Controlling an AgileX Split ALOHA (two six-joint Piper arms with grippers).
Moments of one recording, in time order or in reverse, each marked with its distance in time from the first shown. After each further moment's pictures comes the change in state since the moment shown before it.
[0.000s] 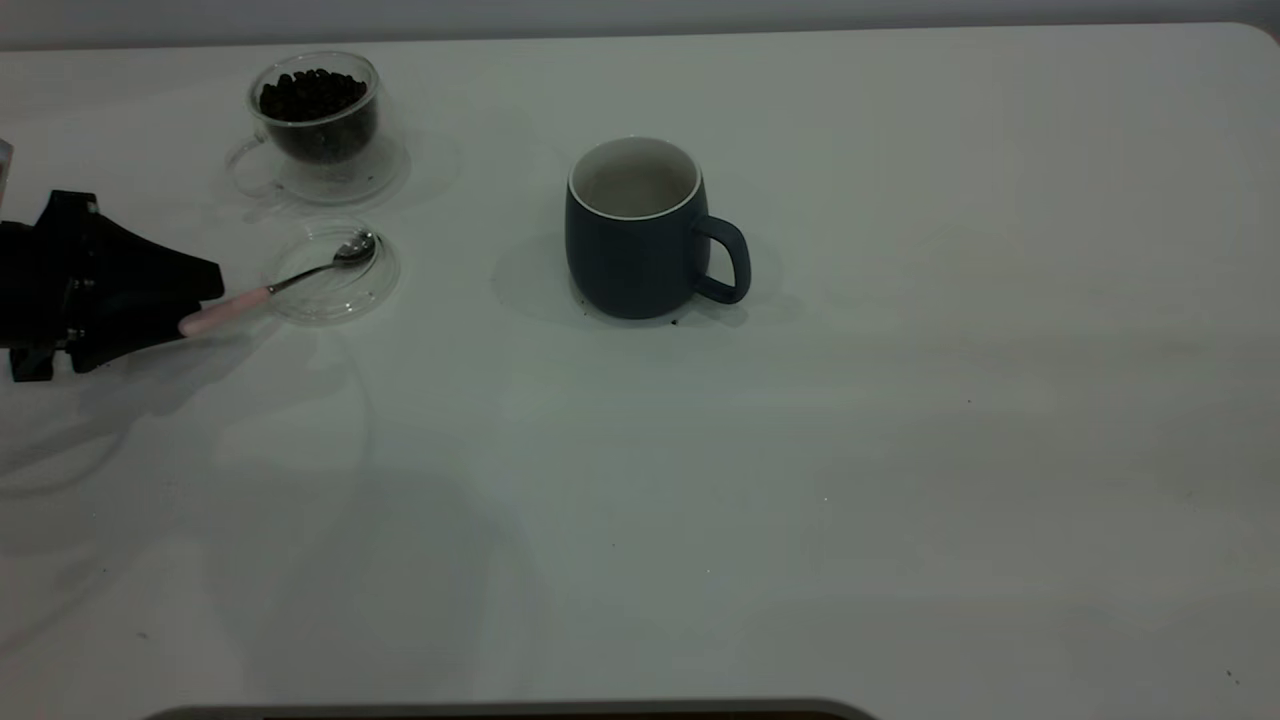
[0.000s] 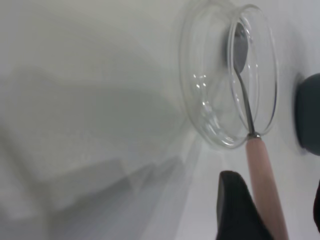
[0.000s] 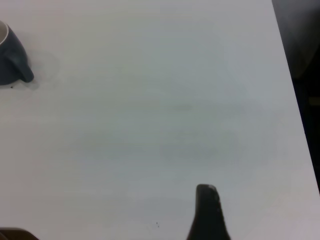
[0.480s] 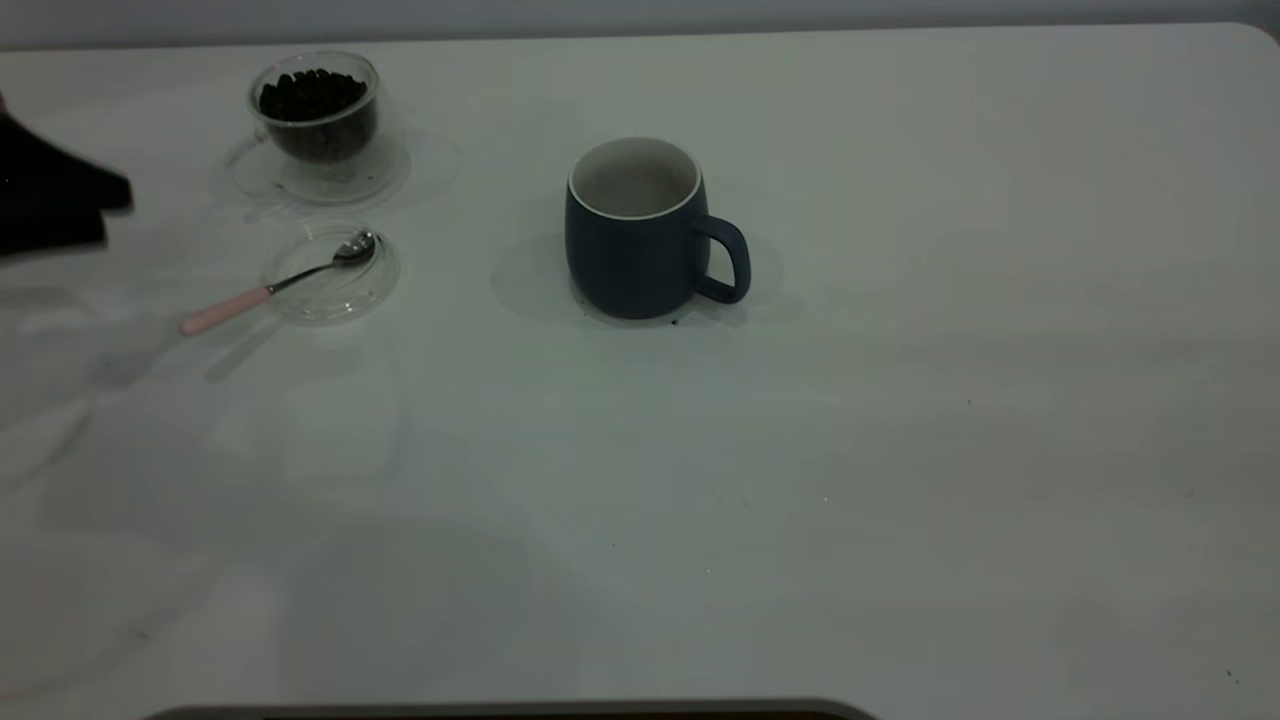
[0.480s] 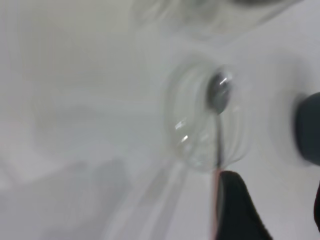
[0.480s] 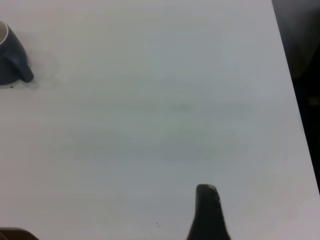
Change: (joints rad) left arm 0.030 -0.268 0.000 0.180 -0.112 -0.155; right arm 0.000 0.000 0.000 0.000 0.000 0.000
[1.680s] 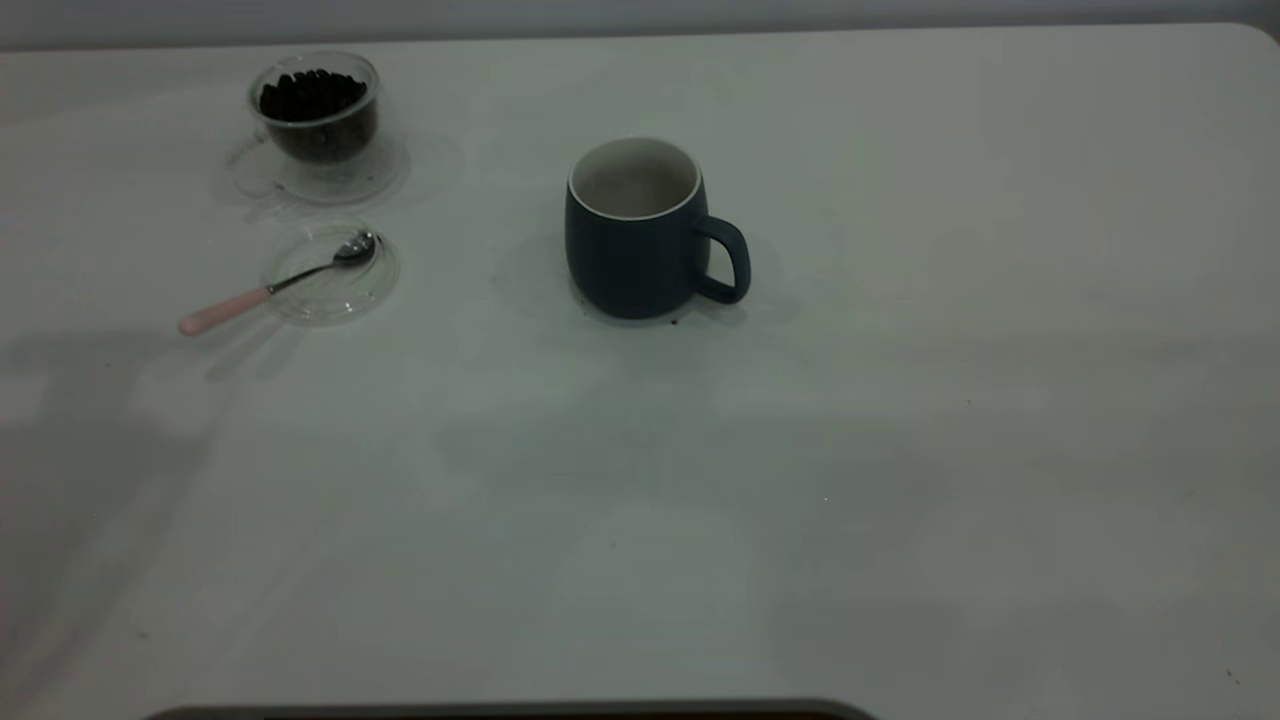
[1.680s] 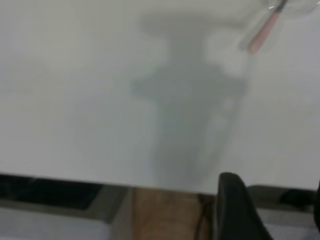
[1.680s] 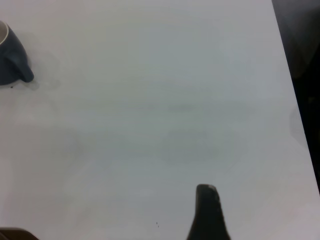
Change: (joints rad) left arm -0.602 -0.760 -0.283 1.682 0.433 -1.834; right arm 0.000 0.000 0.000 0.000 0.000 -0.001
